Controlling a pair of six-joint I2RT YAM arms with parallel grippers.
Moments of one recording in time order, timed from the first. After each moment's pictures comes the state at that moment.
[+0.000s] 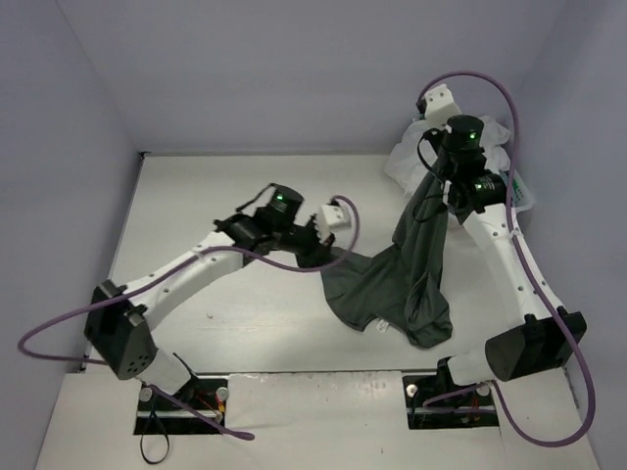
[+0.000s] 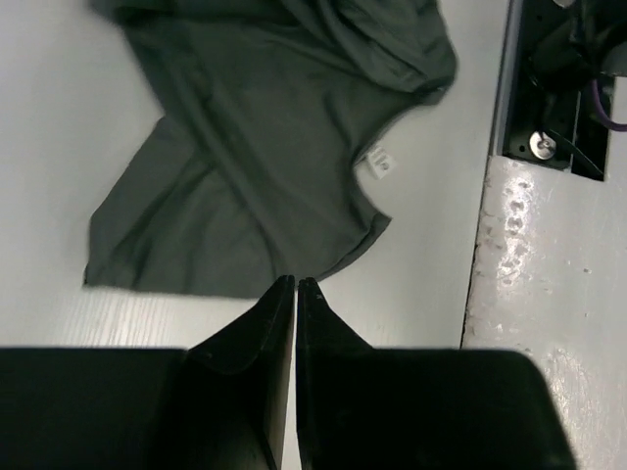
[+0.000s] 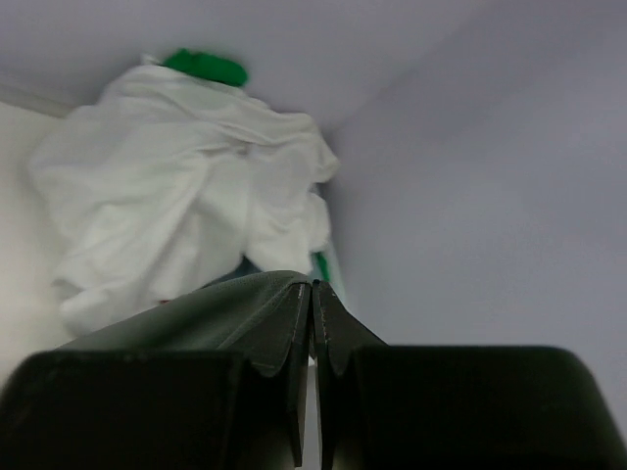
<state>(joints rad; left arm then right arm) -0.73 1.47 1.29 -0.51 0.60 0.23 0.23 1.41 1.49 -0.32 0.44 -0.57</state>
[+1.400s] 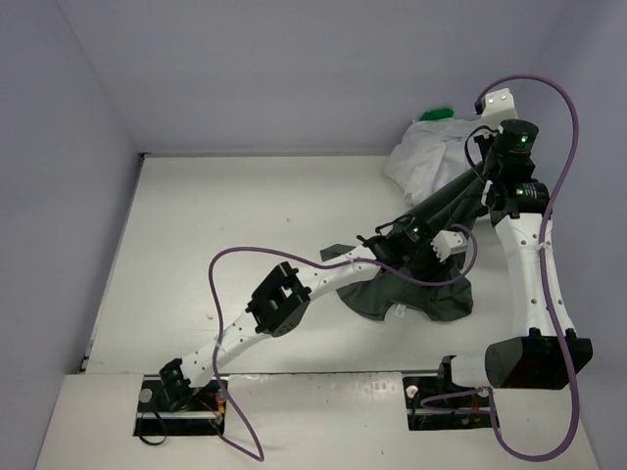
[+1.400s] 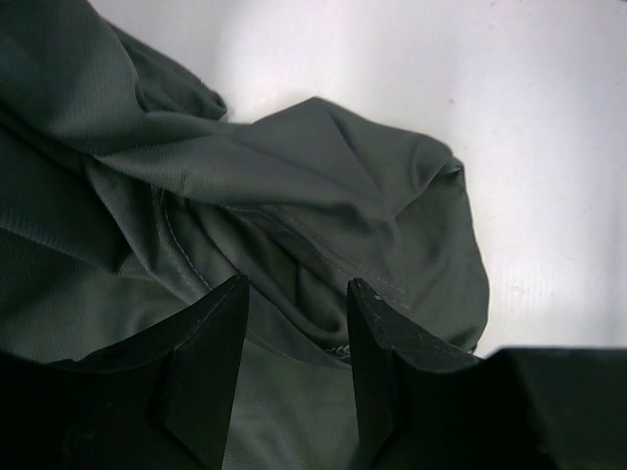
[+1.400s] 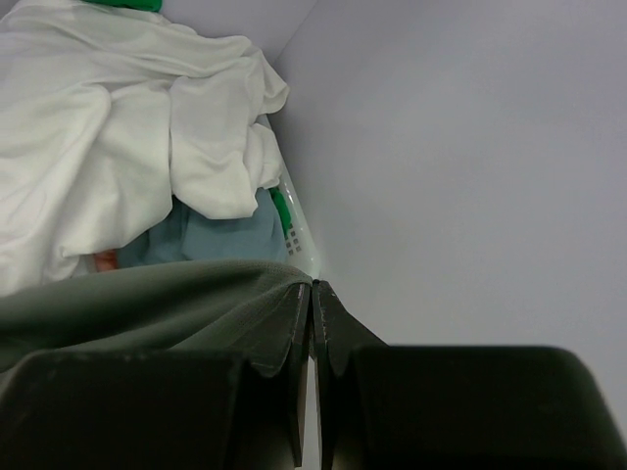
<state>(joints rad) -1.06 2.62 2.40 -0.34 0.41 0.01 -0.04 1.35 1.49 -0.42 0.36 -0.49</state>
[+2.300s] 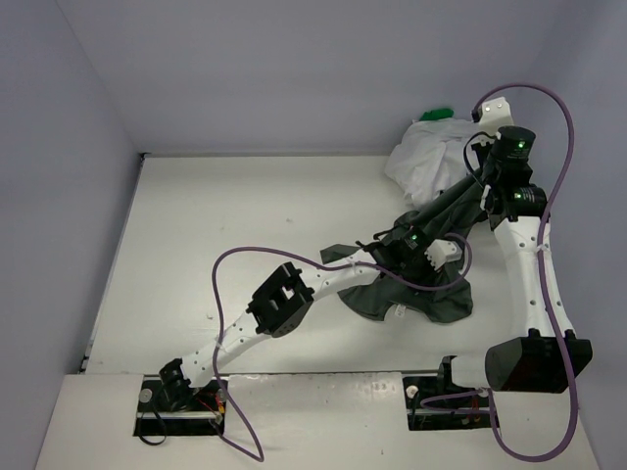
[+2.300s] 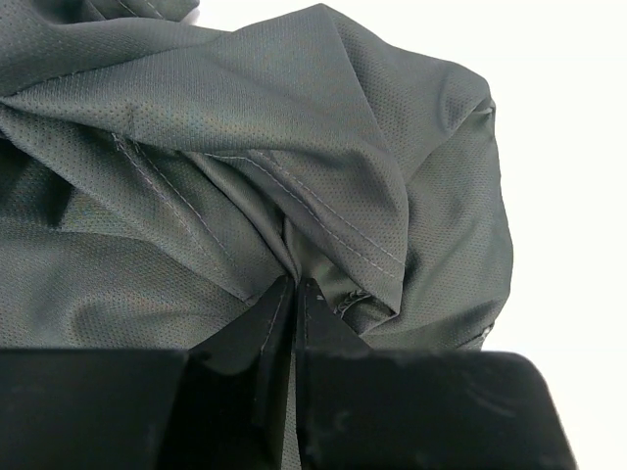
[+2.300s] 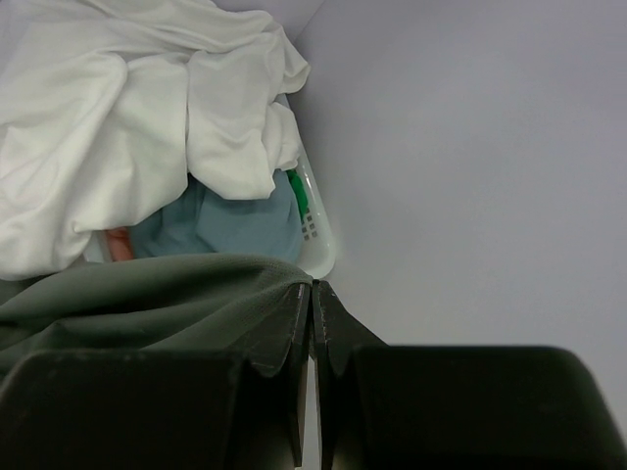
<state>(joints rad) -1.06 2.63 2.33 -0.37 0.41 -0.04 -0.05 1.33 1.43 -0.42 0.32 -0.49</state>
